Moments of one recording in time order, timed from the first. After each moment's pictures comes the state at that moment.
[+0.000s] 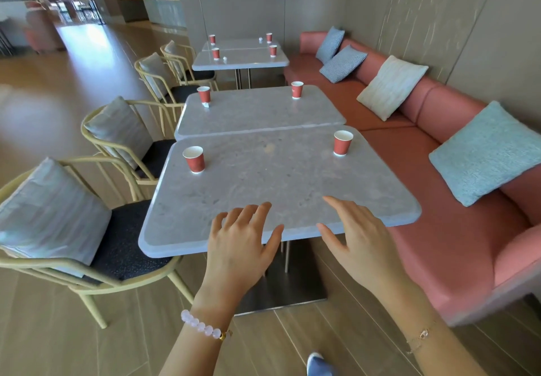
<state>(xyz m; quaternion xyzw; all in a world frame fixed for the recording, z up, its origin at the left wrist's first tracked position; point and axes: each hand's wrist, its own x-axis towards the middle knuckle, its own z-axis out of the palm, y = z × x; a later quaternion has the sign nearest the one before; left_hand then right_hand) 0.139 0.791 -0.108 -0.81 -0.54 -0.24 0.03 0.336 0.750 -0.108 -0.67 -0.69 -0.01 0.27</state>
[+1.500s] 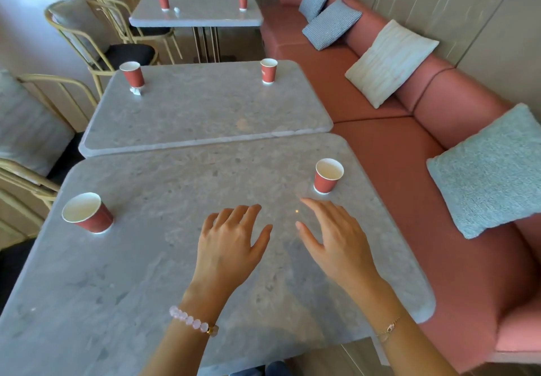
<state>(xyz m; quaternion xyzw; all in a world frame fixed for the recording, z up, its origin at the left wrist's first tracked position) 0.301 1.118 -0.159 -0.83 -0.53 -0.19 -0.04 0.482 1.073 -0.160 -0.69 -0.67 0.01 0.26</state>
